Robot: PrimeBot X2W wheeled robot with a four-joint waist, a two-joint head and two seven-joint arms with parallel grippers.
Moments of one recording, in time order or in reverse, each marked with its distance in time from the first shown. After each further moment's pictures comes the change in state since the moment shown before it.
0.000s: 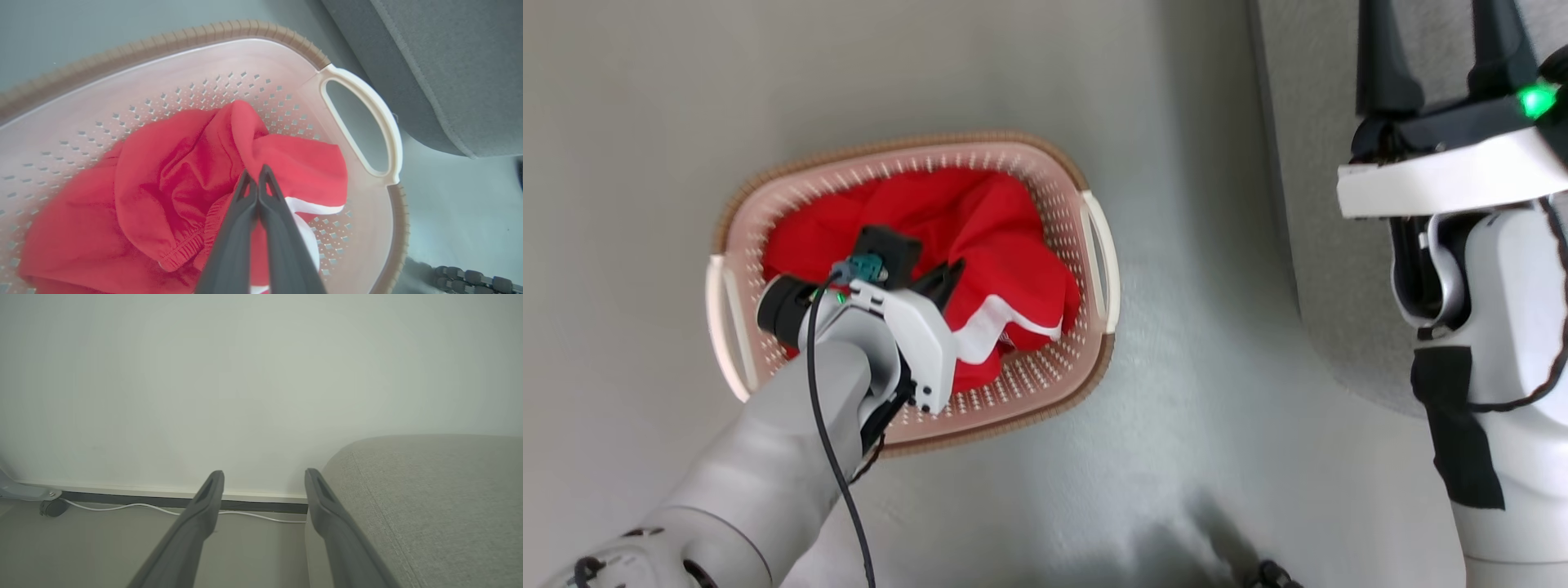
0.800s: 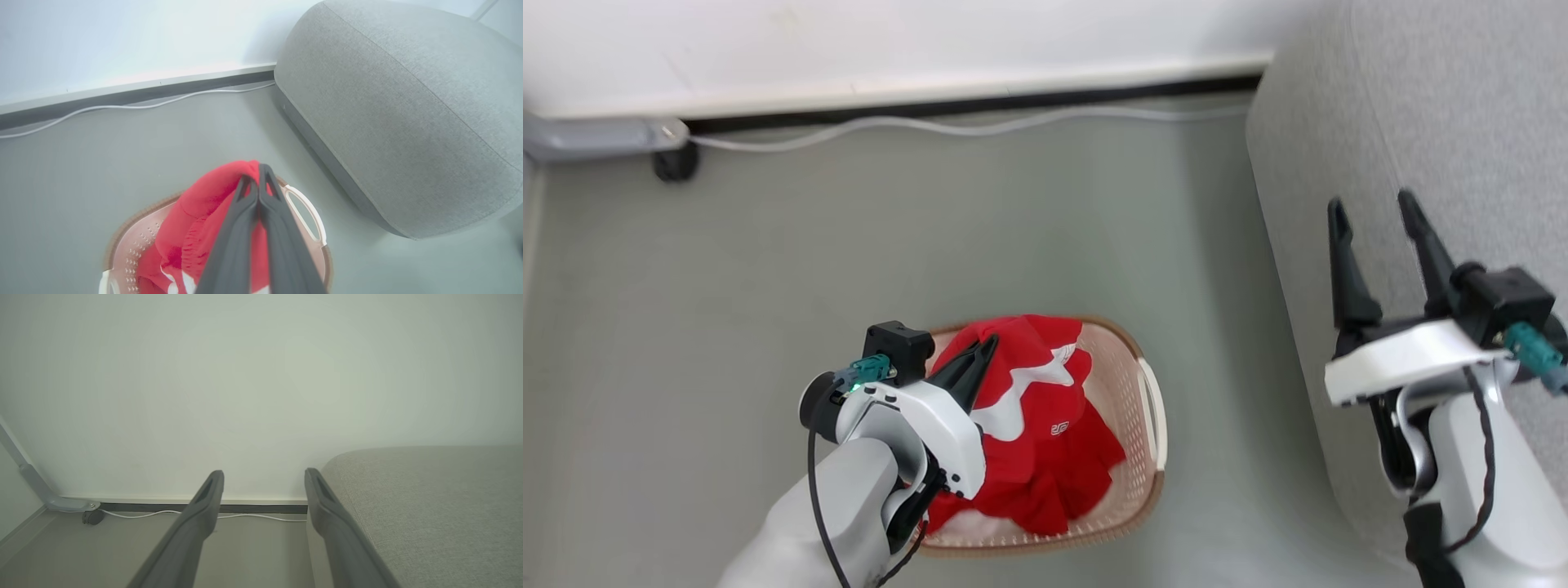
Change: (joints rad) left arm 0.295 0.002 0.383 -0.210 0.244 0.000 -0.025; right arm 0.307 0.002 -0.056 0.137 -0.054 0.000 0.000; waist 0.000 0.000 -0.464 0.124
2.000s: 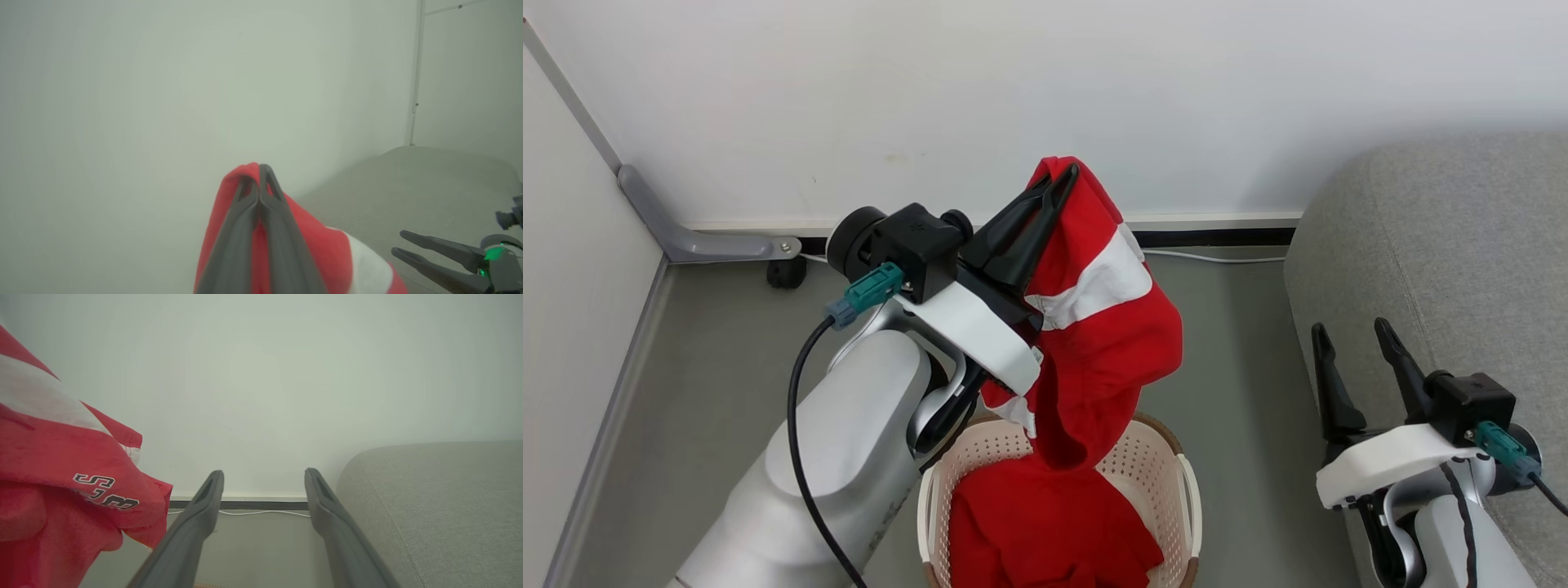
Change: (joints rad) left arm -0.026 0.004 0.262 -0.494 0.308 0.000 -0.005; right arm 0.188 0.005 0.012 0.050 0.042 0.000 0.000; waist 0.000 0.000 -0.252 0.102
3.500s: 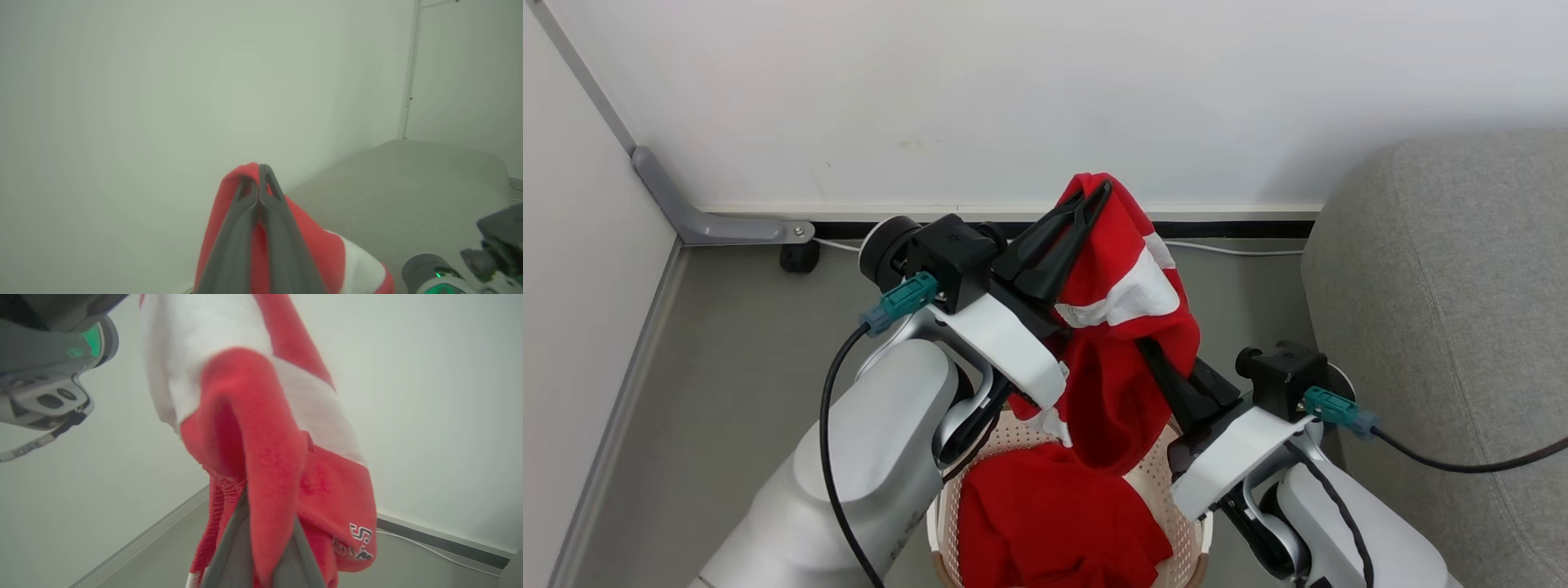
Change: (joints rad) left arm -0.012 -0.034 -0.050 0.019 -0.014 0.000 -0.003; right arm -0.194 -0.071 0.600 -0.005 0.306 0.000 0.000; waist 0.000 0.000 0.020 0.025
